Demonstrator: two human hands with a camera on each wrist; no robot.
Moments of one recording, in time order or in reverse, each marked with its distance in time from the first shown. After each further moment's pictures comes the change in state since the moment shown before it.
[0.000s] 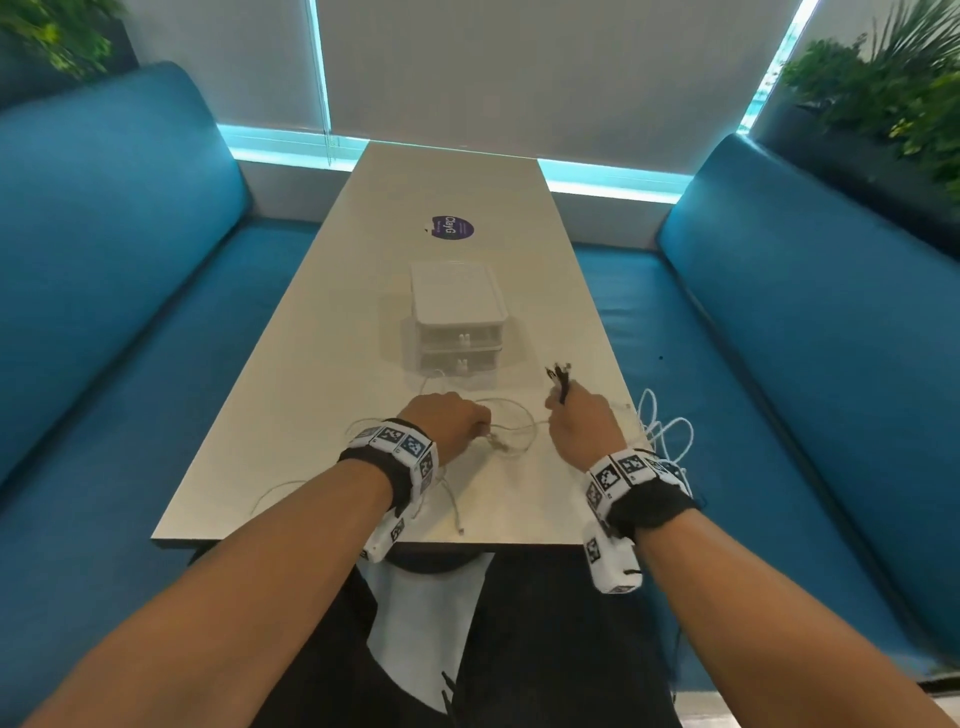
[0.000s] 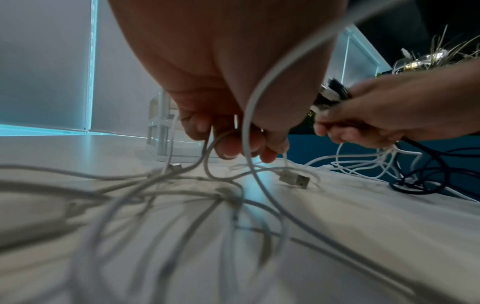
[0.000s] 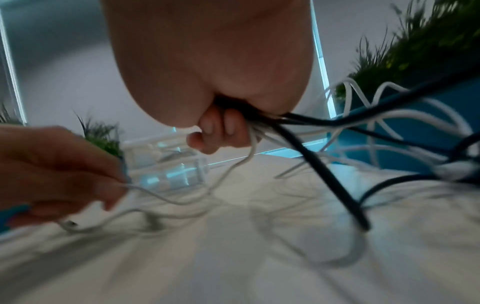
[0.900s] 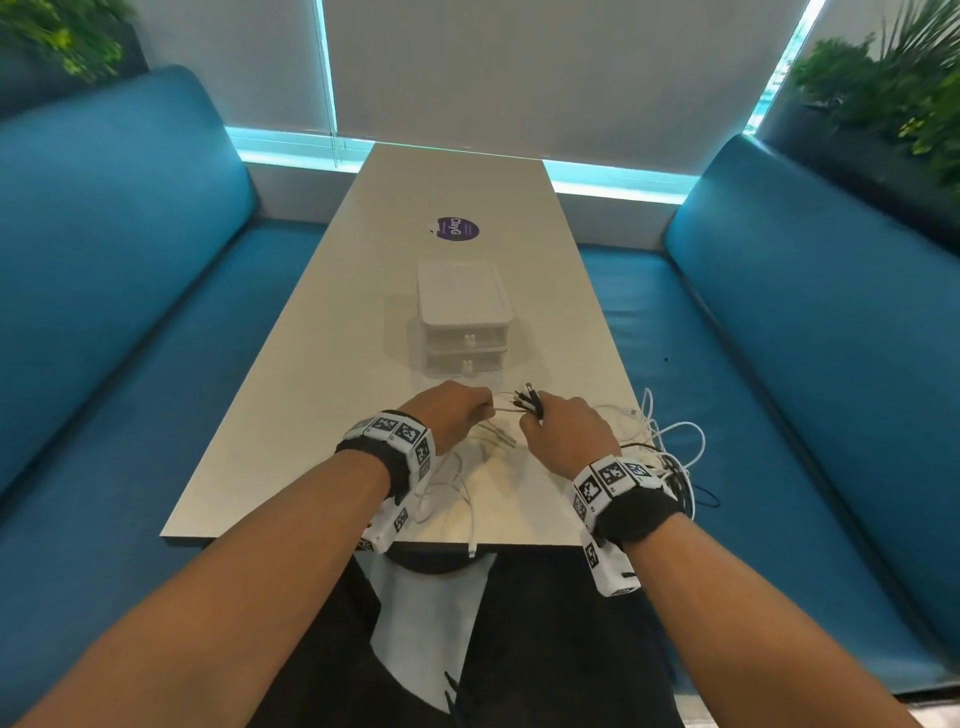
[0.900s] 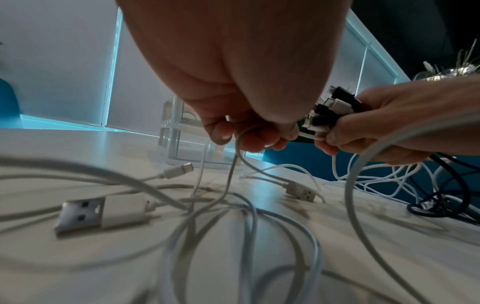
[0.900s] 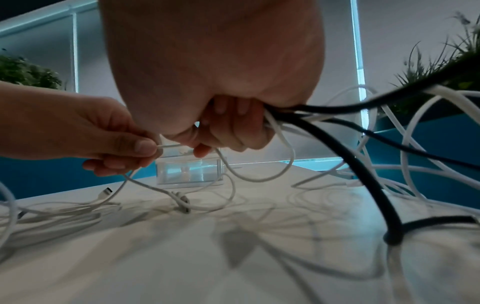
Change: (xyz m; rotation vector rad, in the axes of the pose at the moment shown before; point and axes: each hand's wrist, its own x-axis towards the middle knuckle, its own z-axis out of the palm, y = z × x) left_hand 0.011 -0.013 0.001 -0.294 0.058 0.009; right_hand -0.013 -0.017 0.008 -0.216 -0.051 -0.137
